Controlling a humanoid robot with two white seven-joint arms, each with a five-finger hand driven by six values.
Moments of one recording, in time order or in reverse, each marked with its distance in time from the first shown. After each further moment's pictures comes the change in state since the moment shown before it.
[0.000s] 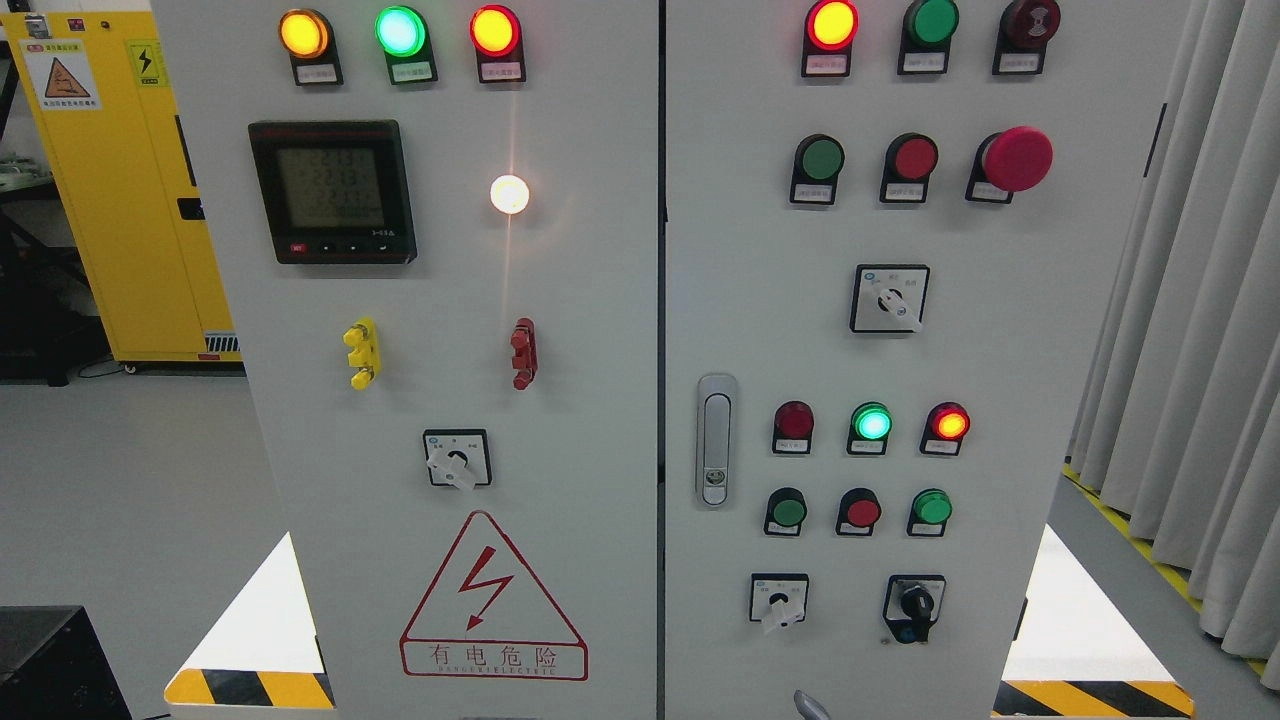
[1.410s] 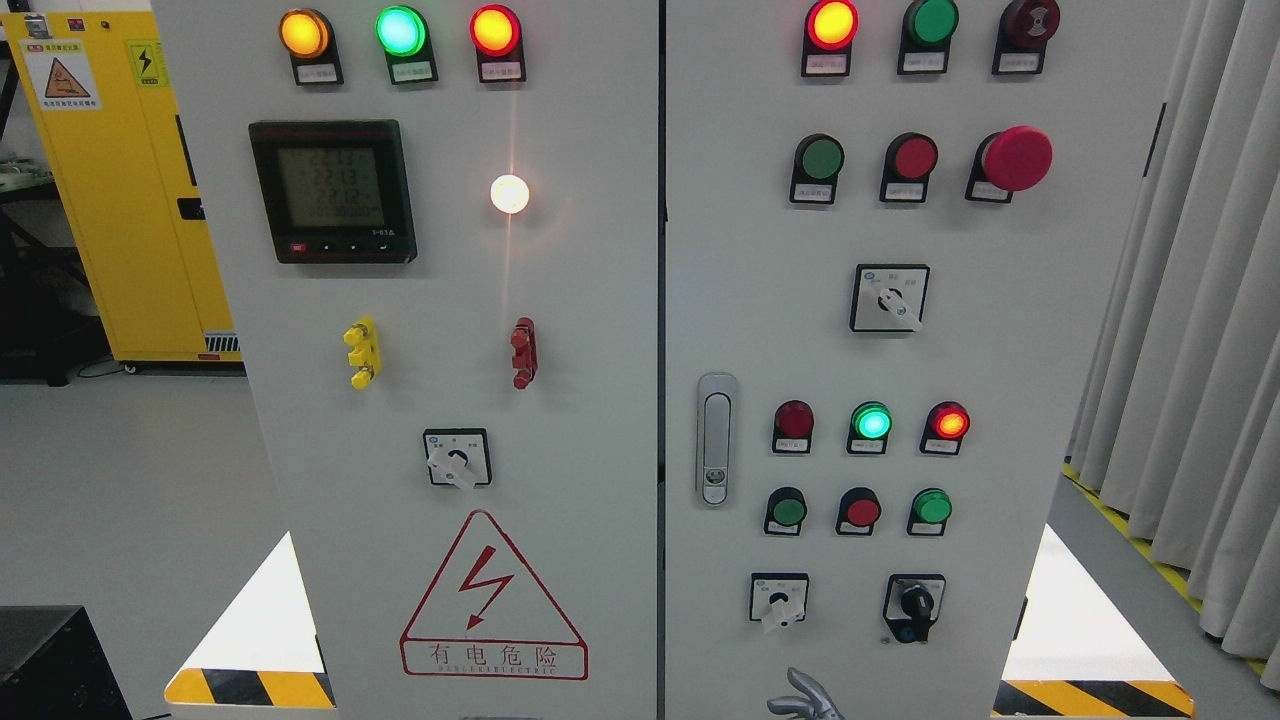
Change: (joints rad) left arm 0.000 0.000 0.000 0.000 0.000 0.000 -0.005; right arm -0.093 0.000 -0.124 -0.007 0.537 -0.055 -0.033
